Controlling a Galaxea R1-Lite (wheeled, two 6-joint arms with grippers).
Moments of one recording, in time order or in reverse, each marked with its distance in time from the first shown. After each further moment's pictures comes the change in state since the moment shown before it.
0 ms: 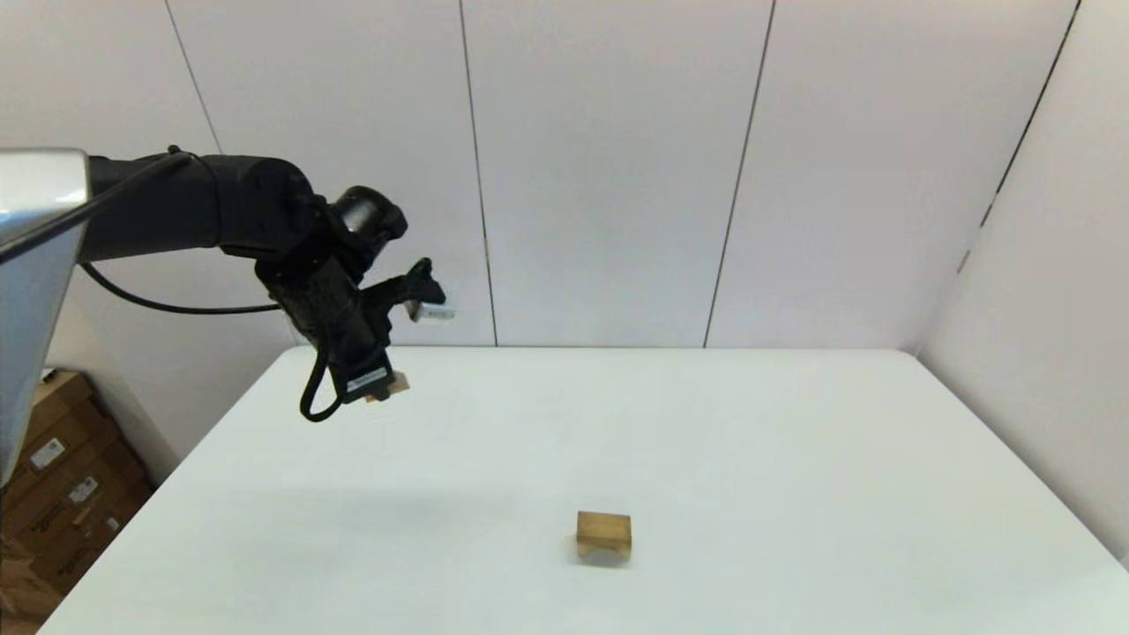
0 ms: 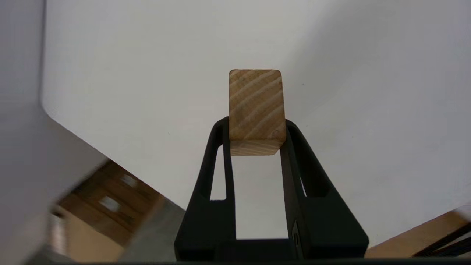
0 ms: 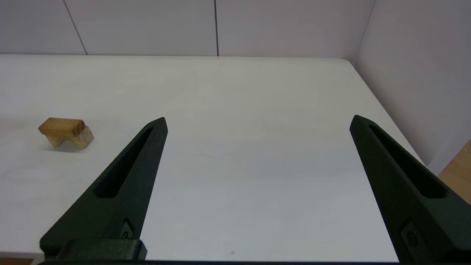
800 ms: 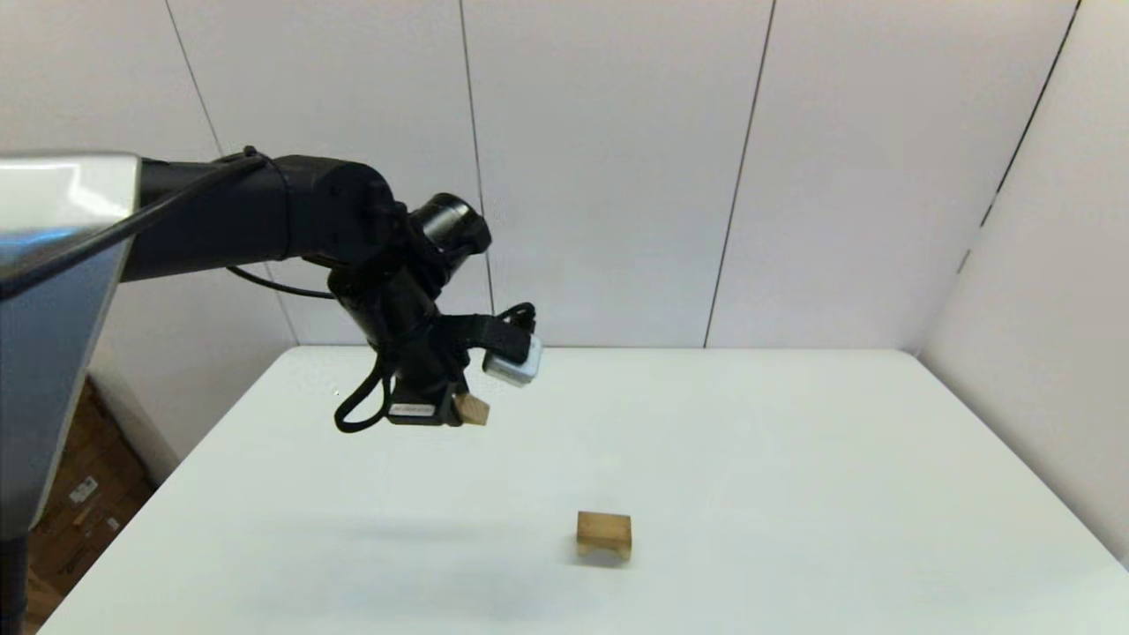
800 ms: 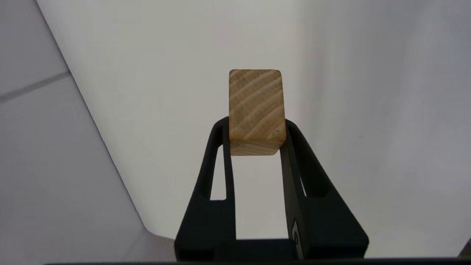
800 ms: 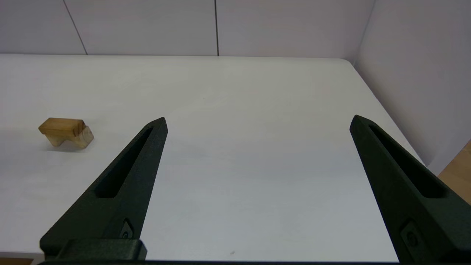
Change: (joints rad) left arm -0.223 0.013 -0.038 0.033 -0.094 0.392; right arm 0.000 0.000 0.000 0.000 0.000 0.000
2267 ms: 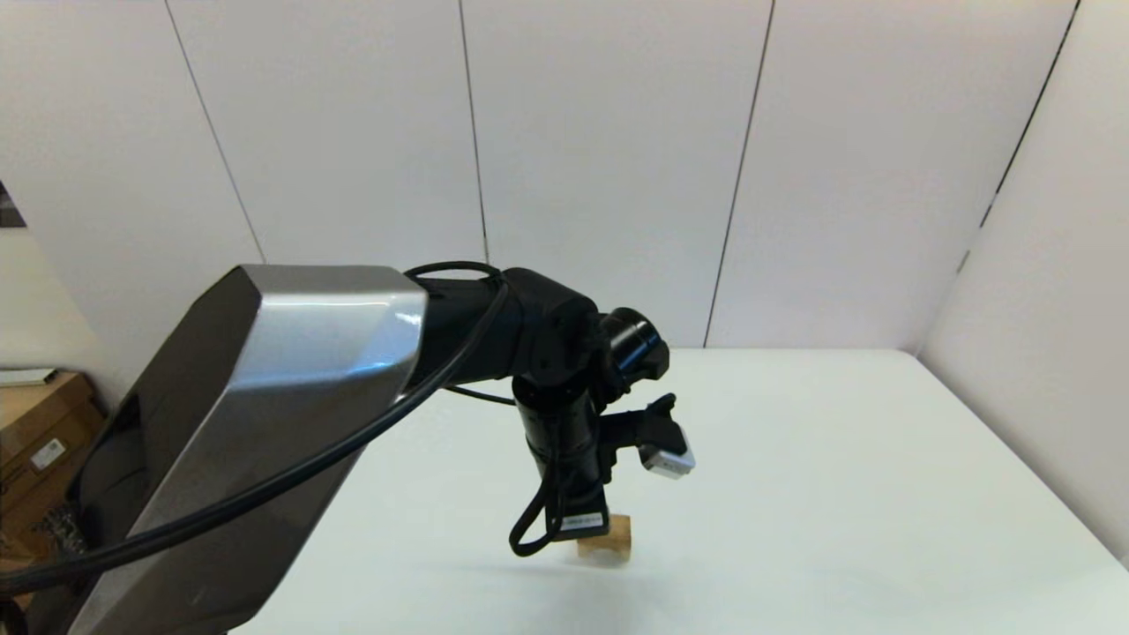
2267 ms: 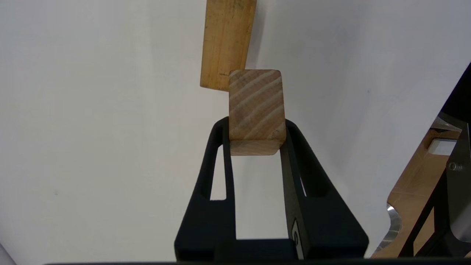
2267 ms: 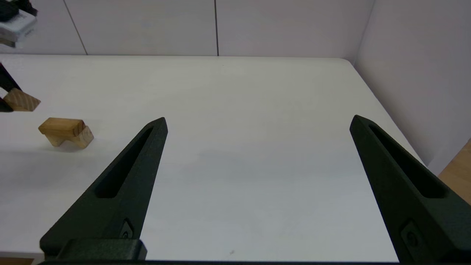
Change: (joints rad) left arm -0.302 0.233 -0.092 -0.004 -0.001 -0.511; right arm 0.000 0.000 0.000 0.000 0.000 0.000
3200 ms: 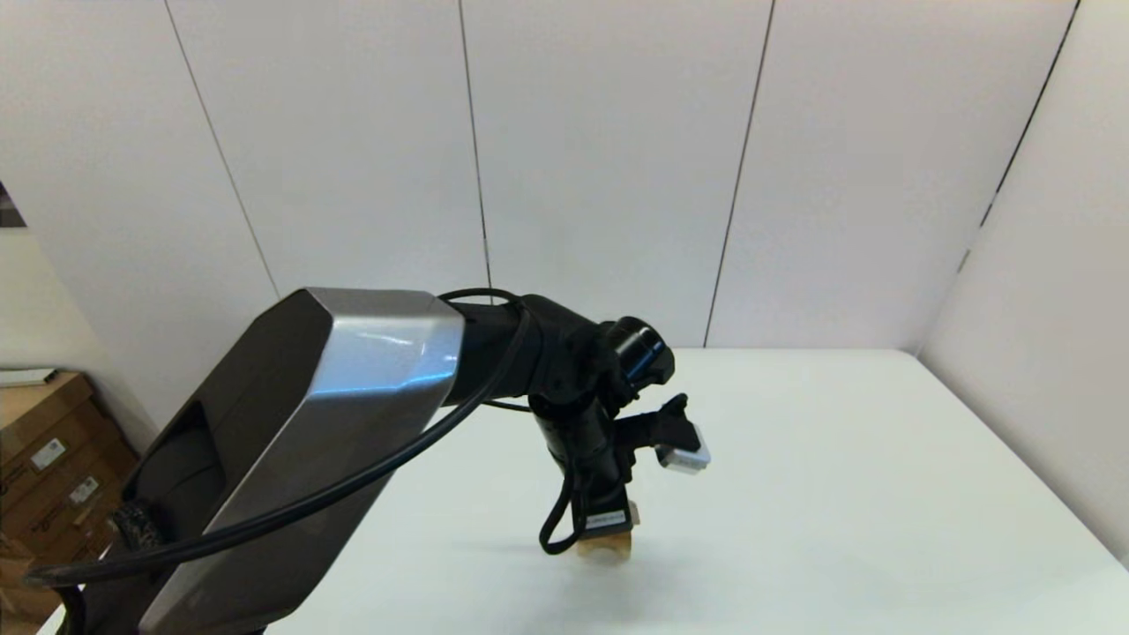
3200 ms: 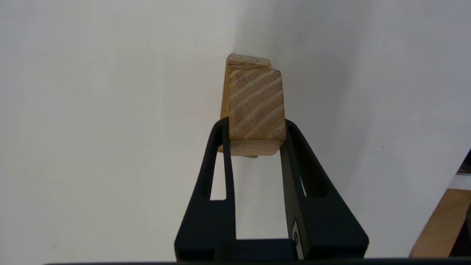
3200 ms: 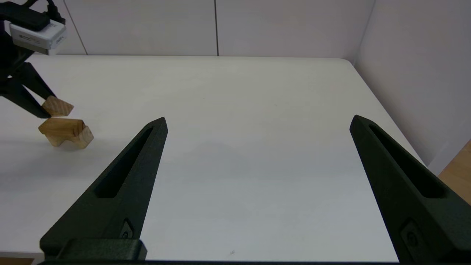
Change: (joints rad) left arm 0.008 0.064 0.000 -0.151 -0.081 0.009; right arm 0.000 0.000 0.000 0.000 0.000 0.000
